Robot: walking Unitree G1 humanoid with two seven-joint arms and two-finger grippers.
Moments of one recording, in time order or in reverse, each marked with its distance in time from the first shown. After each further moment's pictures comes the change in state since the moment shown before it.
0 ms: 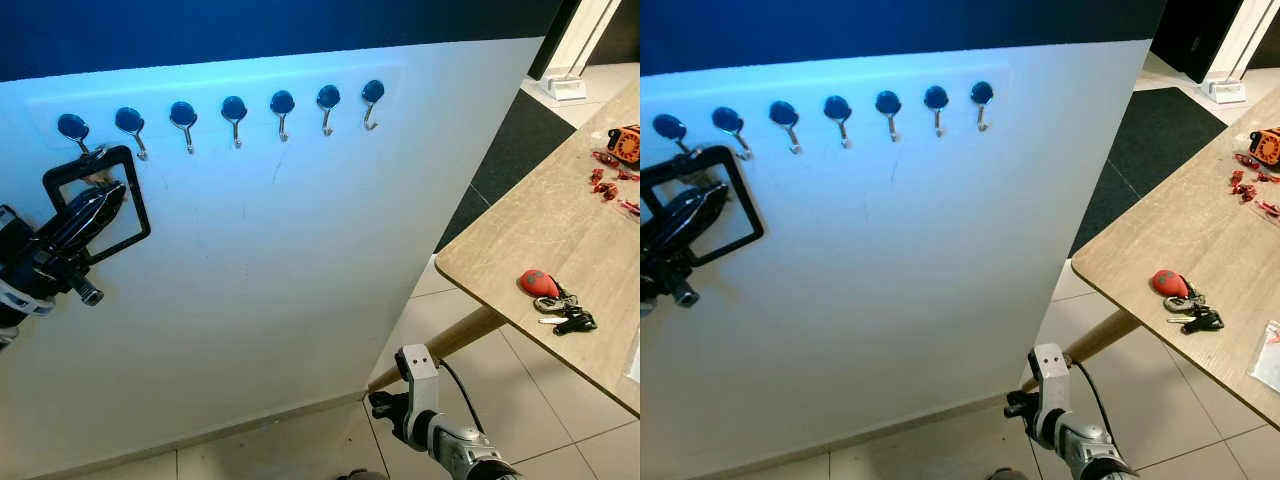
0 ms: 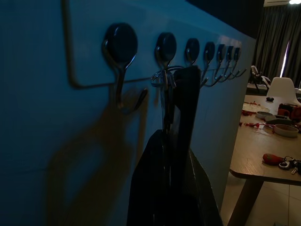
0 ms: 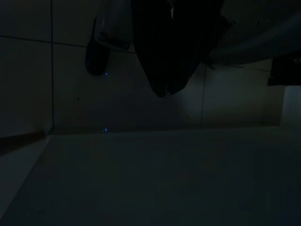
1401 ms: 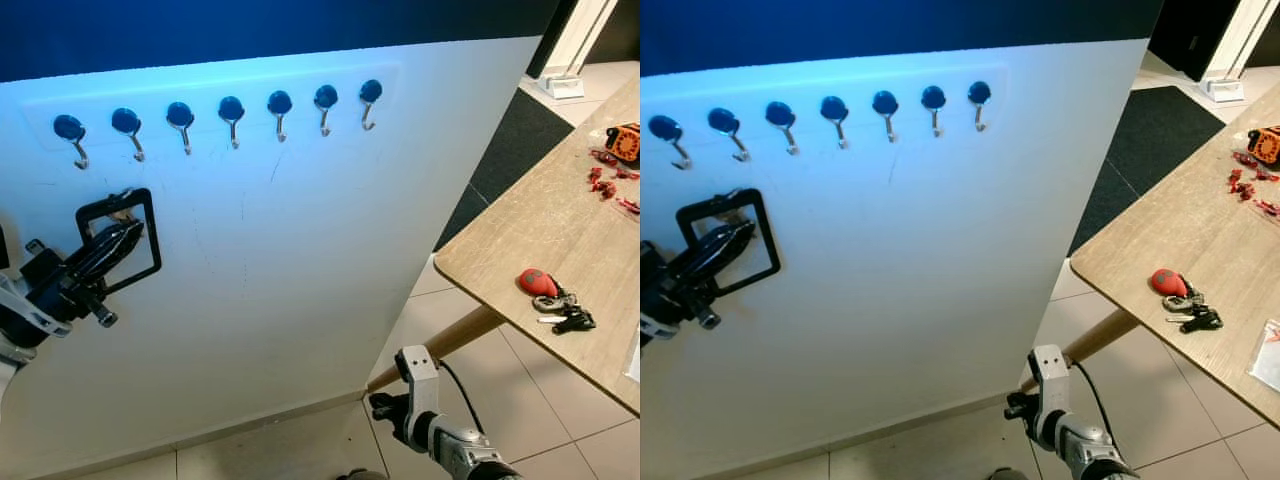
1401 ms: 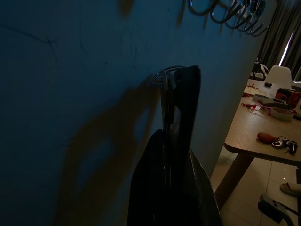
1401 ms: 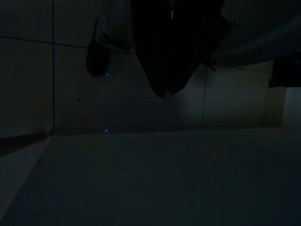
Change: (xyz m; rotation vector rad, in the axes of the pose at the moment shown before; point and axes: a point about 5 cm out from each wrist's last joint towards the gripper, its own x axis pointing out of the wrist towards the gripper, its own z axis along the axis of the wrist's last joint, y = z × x) left arm -0.012 0.002 -0.034 -0.099 0.099 0.023; right arm 0.000 0.000 0.000 -0.009 0.004 0.001
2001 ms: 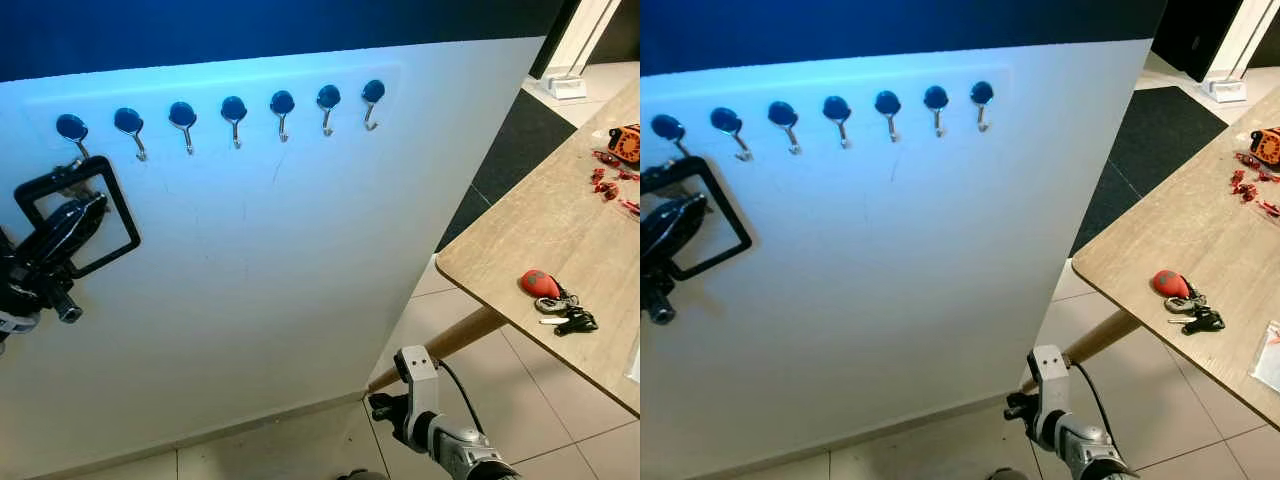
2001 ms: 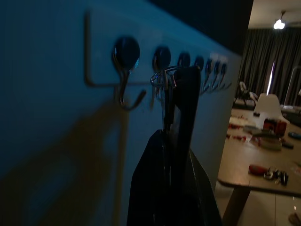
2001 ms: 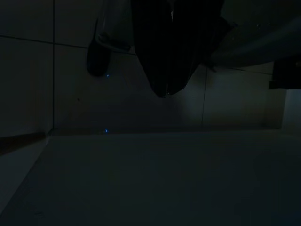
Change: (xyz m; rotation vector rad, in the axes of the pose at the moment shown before) left arm -0.009 -0.008 0.038 0.054 -0.186 -0.060; right arm 0.000 0.001 0.000 -0.005 0.003 0.002
